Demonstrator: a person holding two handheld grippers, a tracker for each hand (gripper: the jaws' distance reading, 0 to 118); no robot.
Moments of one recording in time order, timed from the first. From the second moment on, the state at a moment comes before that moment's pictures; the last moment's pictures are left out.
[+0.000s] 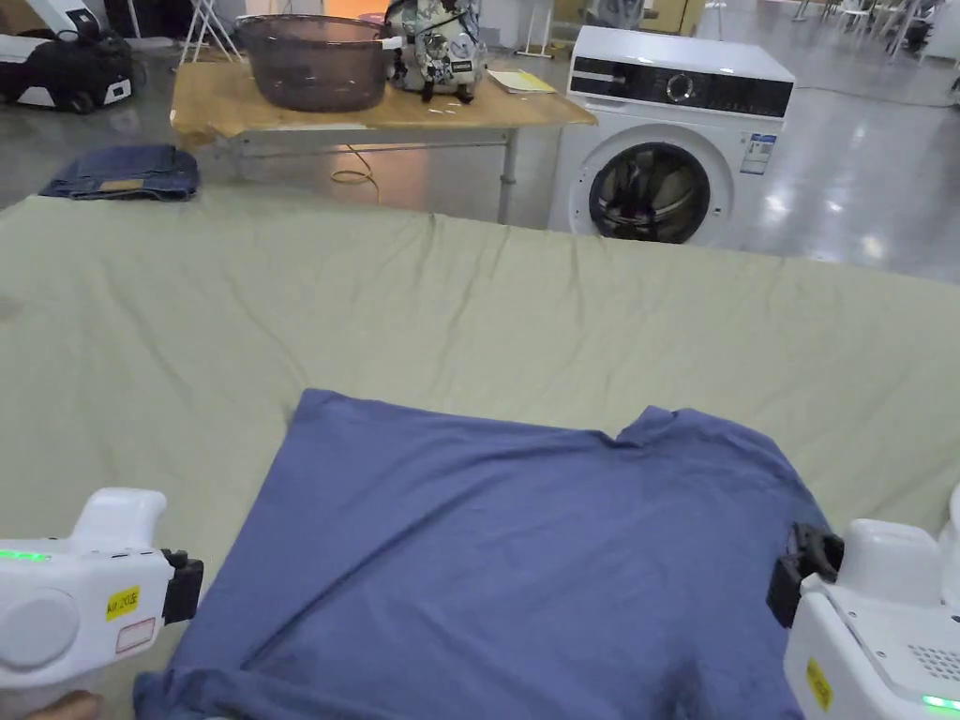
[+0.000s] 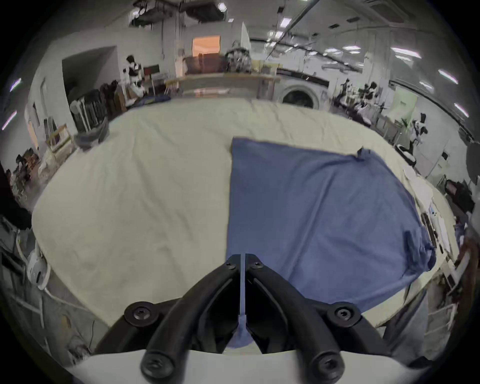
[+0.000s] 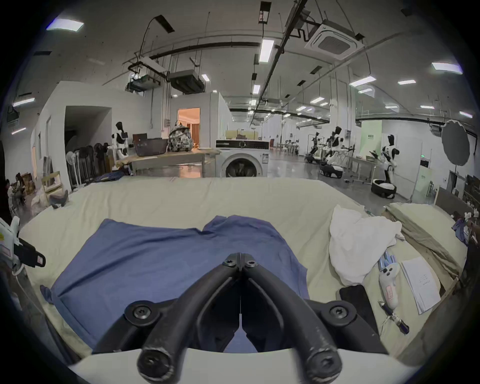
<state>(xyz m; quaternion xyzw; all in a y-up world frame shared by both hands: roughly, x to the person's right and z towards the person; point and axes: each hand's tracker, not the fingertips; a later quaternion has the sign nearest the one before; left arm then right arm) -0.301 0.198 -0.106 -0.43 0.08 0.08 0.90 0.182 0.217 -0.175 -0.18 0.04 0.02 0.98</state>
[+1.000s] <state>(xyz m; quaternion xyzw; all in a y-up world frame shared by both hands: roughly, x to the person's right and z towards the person) -0.277 0.142 -0.093 -0.54 0.08 0.04 0.84 0.211 0.175 -0.158 -0.26 0.04 0.02 0.97</state>
